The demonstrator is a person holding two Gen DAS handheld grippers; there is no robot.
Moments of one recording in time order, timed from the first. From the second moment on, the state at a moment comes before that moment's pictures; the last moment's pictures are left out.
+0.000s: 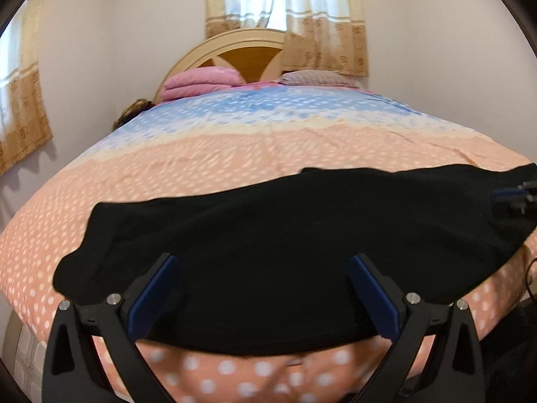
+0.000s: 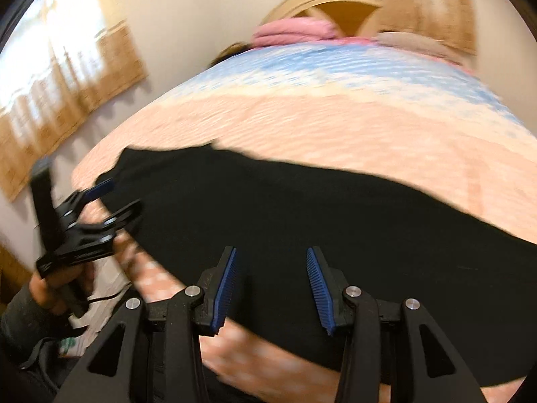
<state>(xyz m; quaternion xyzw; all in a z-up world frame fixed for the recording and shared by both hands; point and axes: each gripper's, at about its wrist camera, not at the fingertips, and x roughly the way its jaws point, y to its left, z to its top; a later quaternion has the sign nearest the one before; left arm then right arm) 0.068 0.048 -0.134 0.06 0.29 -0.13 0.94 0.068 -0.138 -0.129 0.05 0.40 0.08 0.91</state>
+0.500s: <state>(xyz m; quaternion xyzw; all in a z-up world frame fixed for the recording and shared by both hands) 0.072 0.019 -0.136 0.05 0.32 -0.15 0.94 0.037 -0.276 -0.124 0.14 0.36 -0.05 0.92</state>
